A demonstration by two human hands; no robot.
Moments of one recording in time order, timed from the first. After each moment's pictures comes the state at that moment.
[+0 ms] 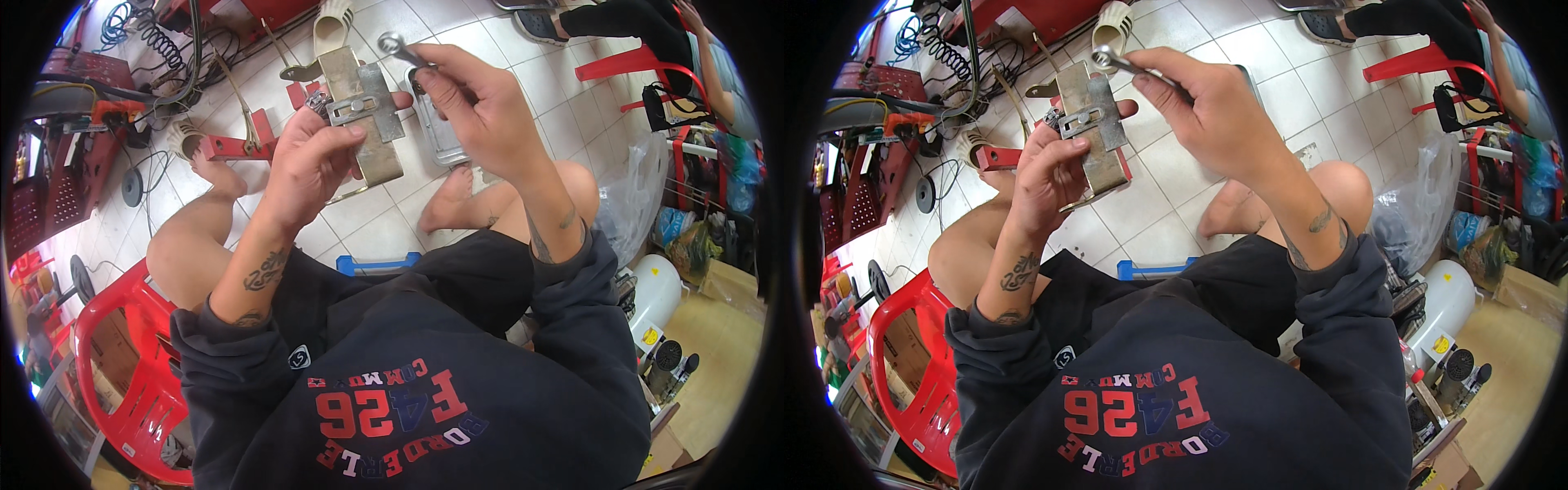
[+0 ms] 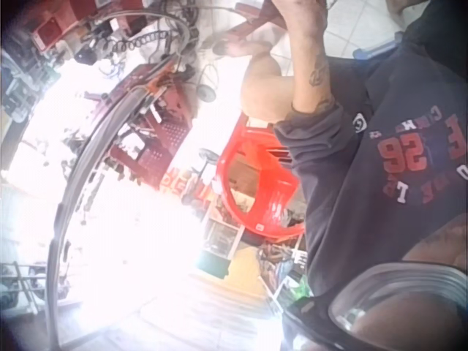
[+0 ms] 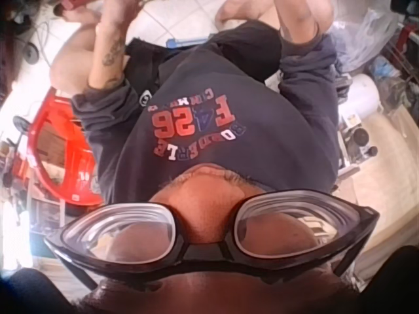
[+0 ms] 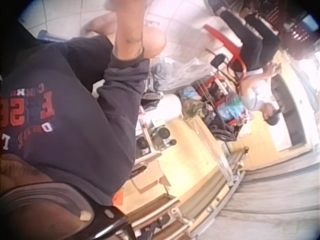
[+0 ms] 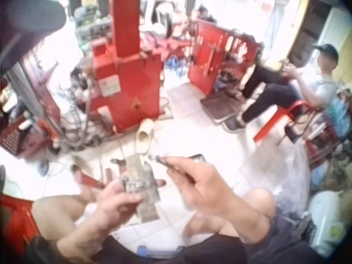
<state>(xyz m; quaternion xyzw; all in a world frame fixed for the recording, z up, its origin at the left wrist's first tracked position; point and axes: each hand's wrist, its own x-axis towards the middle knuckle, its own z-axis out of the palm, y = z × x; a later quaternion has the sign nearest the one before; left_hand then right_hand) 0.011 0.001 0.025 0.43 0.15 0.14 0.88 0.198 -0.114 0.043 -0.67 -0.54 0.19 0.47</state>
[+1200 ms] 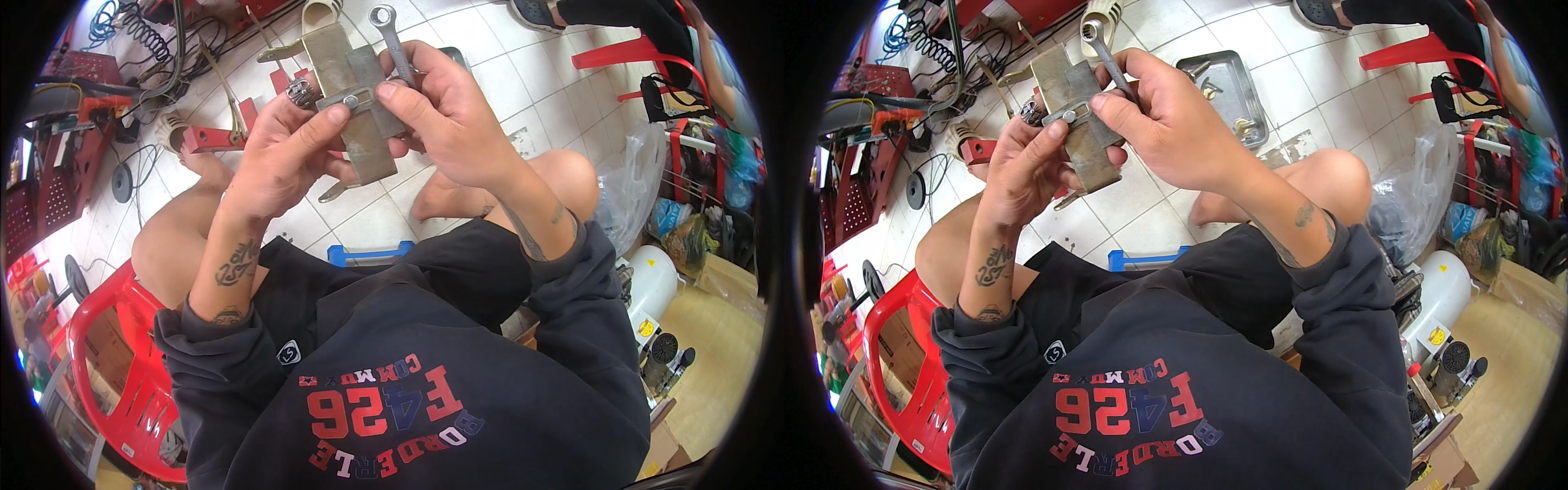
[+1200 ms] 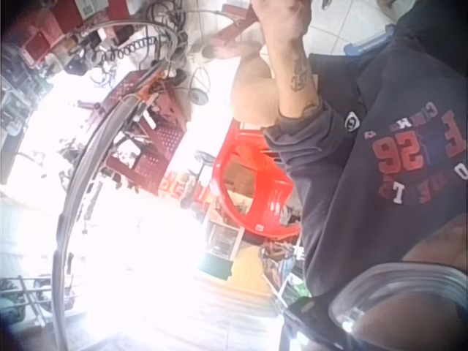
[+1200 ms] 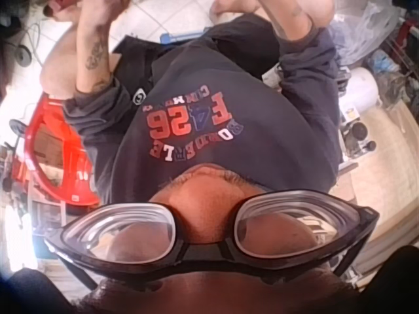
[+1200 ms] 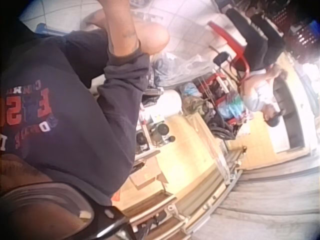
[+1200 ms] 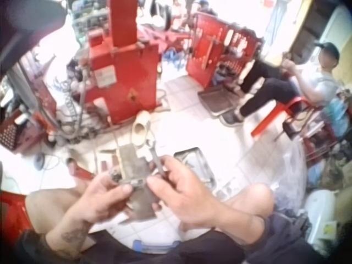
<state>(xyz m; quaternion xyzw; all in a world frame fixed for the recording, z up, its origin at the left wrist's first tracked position) 0.003 0.011 0.015 0.48 0.15 0.07 0.86 0.169 -0.119 0.047 -0.53 -0.32 0.52 0.58</state>
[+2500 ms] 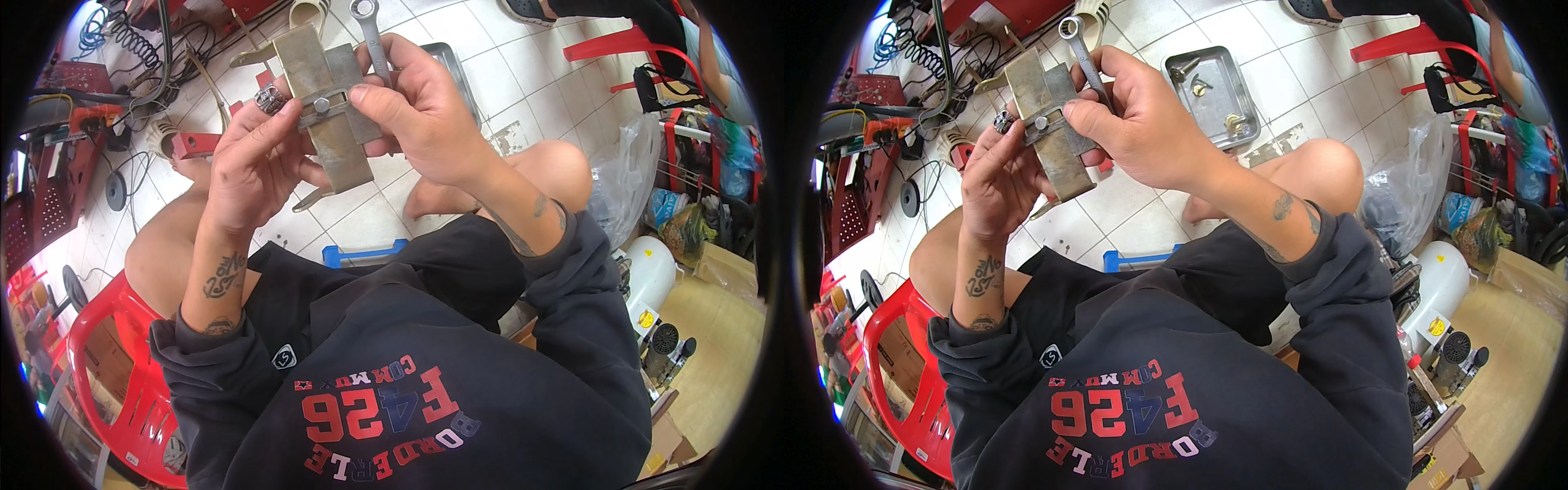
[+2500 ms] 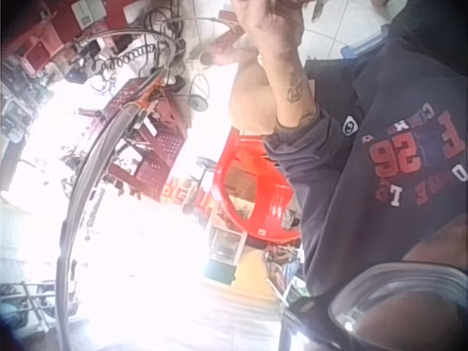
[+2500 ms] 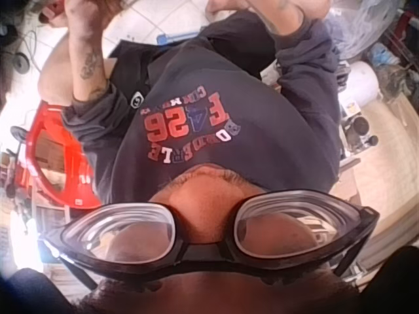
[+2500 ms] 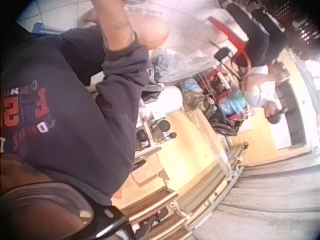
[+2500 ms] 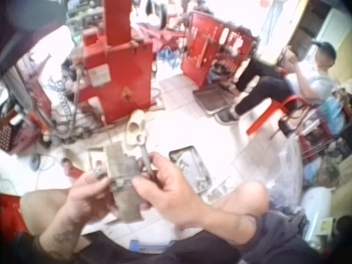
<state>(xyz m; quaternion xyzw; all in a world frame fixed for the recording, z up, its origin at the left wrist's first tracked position) -0.004 0.012 0.024 0.39 0.13 0.10 0.90 0.160 -0.115 0.036 -0.52 -0.31 0.50 0.62</state>
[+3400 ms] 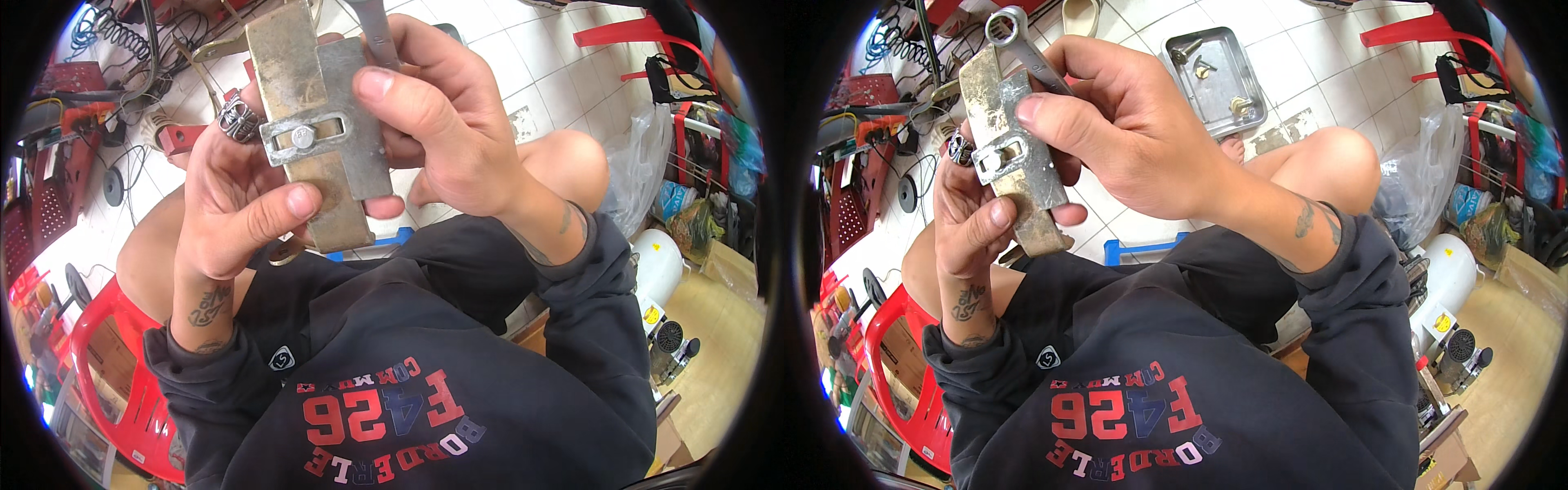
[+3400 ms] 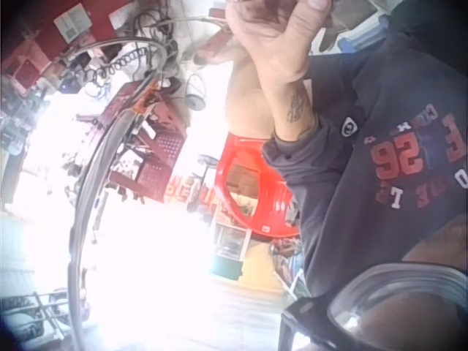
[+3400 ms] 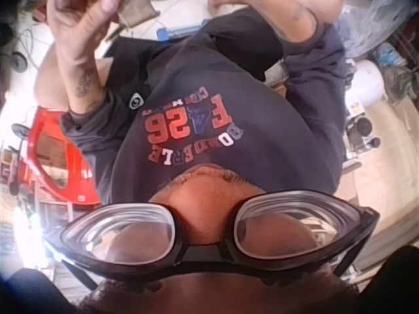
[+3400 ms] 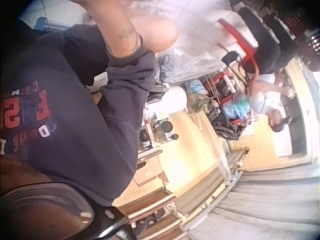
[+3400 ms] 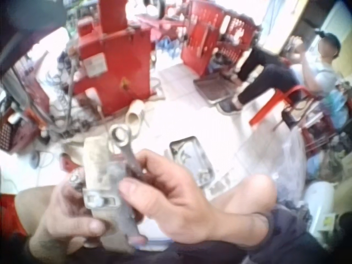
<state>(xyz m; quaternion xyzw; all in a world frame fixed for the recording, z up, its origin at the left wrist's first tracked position) -0.007 -0.016 0.055 0.44 0.14 0.12 0.88 0.156 -0.126 0.047 -0.39 -0.31 0.54 0.68</state>
